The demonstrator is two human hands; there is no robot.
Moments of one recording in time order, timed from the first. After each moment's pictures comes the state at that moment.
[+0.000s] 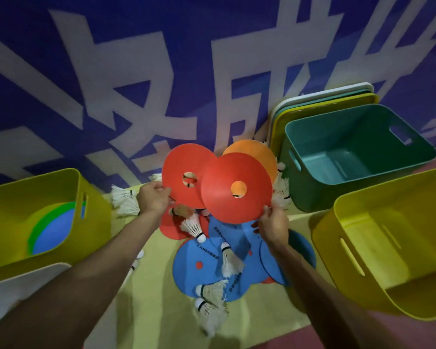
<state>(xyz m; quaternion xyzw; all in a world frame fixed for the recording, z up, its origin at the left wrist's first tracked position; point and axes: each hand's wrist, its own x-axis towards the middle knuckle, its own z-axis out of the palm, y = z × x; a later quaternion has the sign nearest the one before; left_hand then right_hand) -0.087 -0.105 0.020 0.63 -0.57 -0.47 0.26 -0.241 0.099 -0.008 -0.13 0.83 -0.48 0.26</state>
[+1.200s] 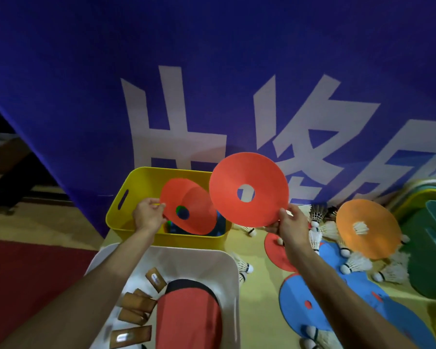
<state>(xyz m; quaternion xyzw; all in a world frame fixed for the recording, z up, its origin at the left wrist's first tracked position) 0.260 -0.229 0.055 0.67 -0.45 -0.44 0.39 -0.001 -0.087 0.085 -0.22 0.71 -0.58 0.34</state>
